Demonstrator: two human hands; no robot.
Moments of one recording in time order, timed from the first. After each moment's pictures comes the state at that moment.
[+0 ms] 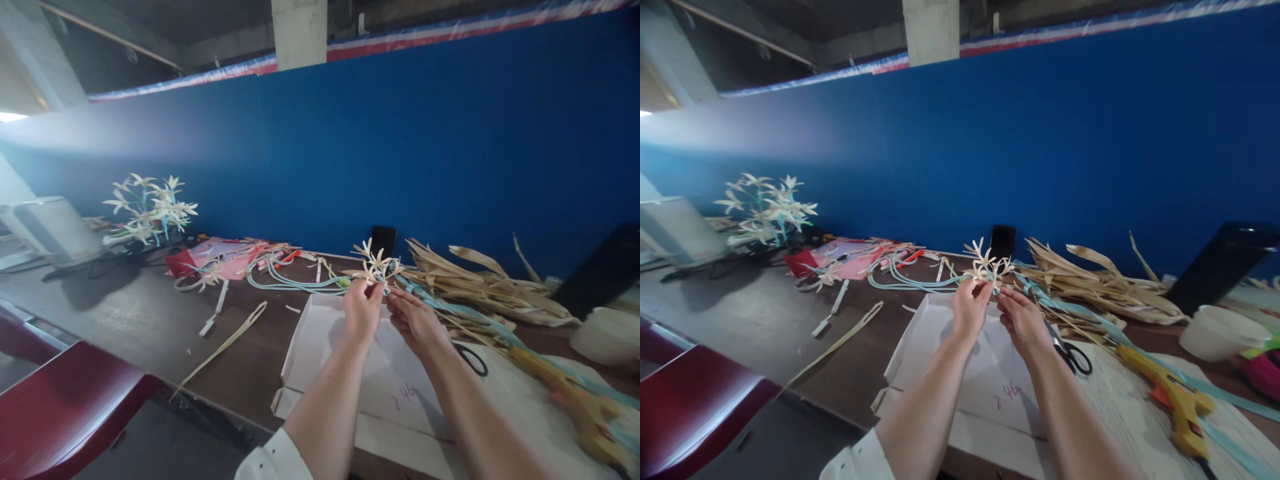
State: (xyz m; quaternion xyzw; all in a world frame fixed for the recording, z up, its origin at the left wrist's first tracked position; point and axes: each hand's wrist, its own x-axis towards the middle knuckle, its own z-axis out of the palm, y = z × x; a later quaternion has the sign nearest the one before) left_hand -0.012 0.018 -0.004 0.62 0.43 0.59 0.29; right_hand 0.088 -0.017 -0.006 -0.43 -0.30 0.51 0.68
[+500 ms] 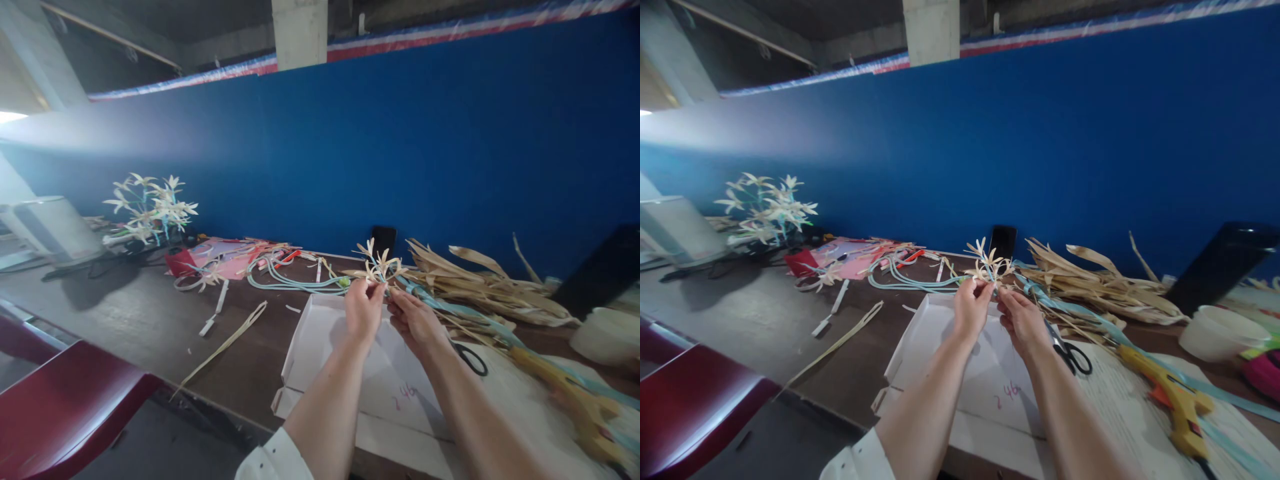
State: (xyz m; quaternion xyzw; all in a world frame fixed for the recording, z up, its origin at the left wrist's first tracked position) left_hand -0.010 0.020 -0.010 0.62 0.43 0.60 0.28; right_hand 0.086 -0.019 -0.005 -0.44 -0.30 0.51 0.67
